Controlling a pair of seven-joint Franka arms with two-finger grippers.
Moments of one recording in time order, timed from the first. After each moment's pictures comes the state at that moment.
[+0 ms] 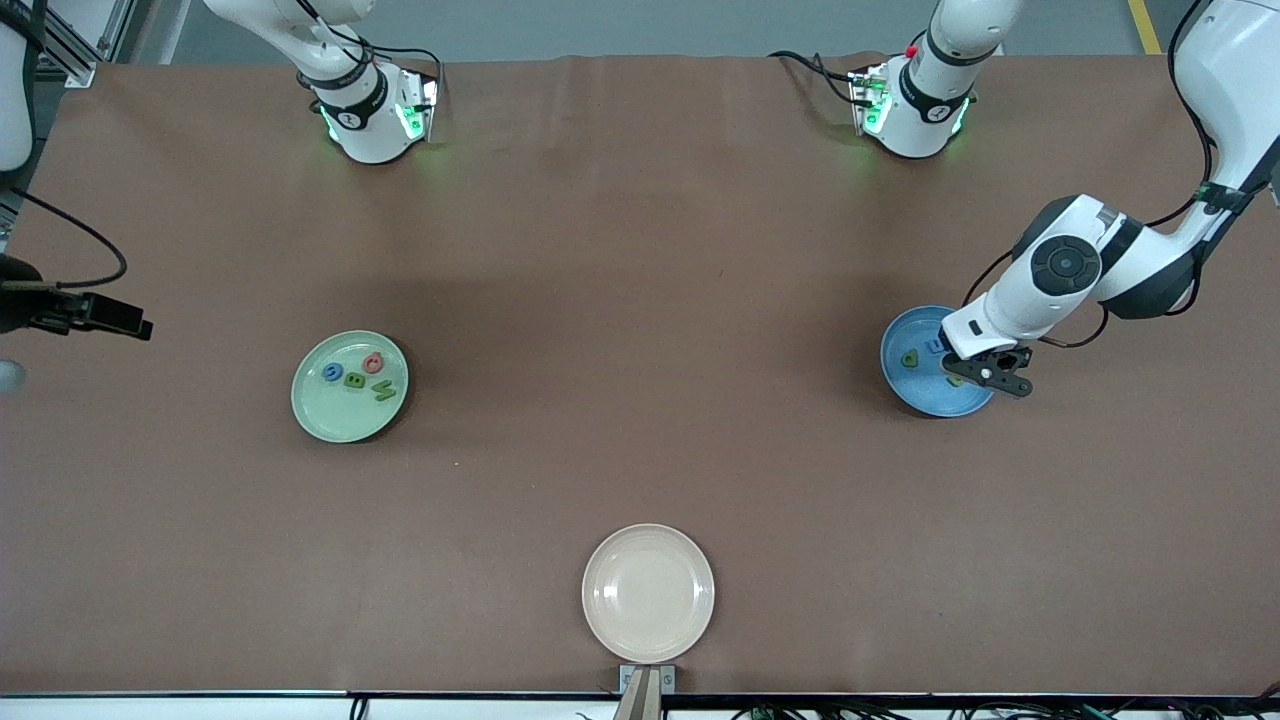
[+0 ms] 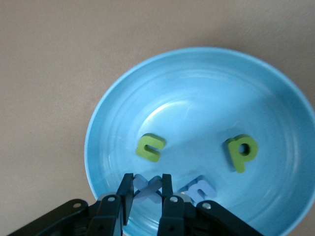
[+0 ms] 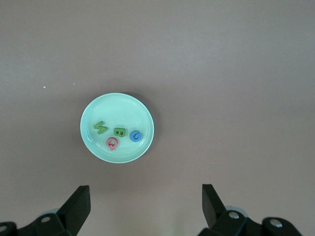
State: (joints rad) left arm 1.11 0.64 -1.13 -2.28 1.01 2.26 -0.29; right arm -0.02 0.14 -0.11 -1.54 0.00 1.59 -0.04
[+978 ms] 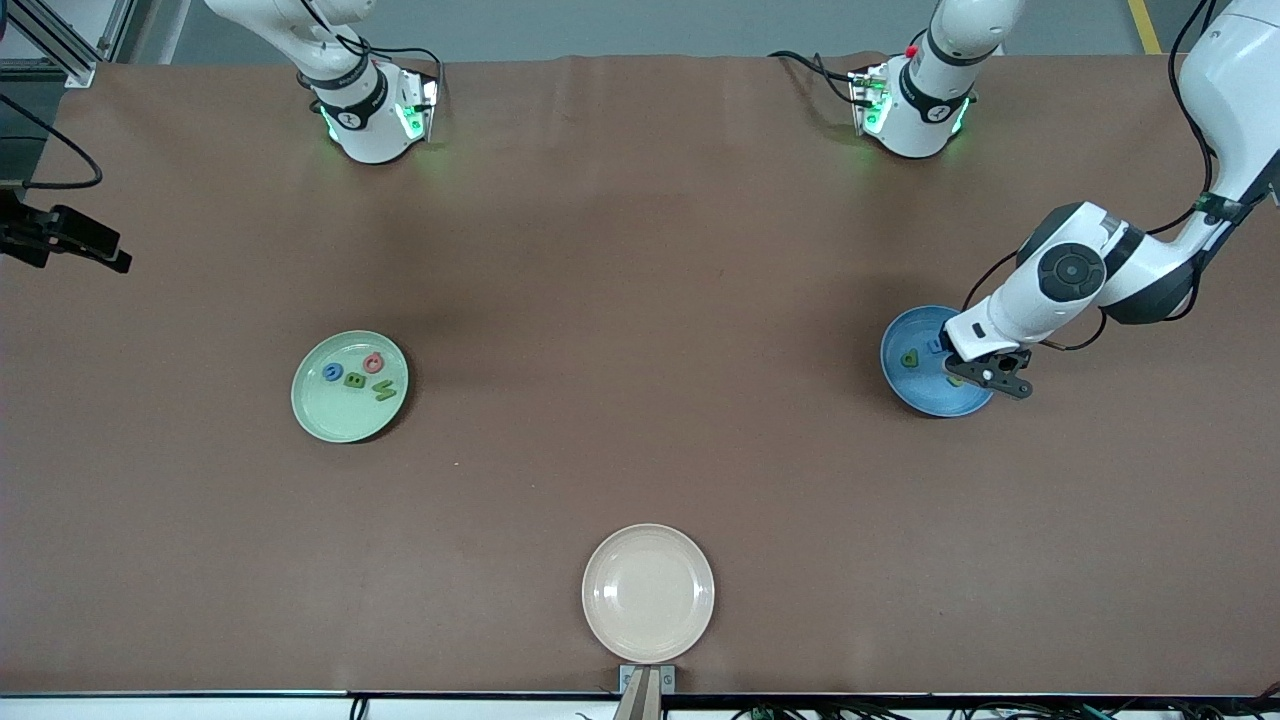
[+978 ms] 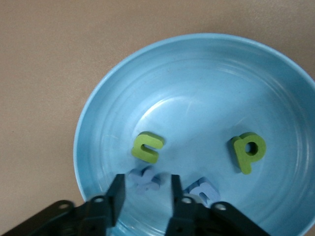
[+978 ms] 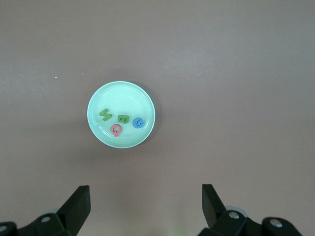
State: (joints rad) left arm 1.11 0.68 -1.12 -2.28 1.03 2.27 -0.29; right arm -0.03 -0.07 -0.10 -1.69 0.00 1.58 -0.05
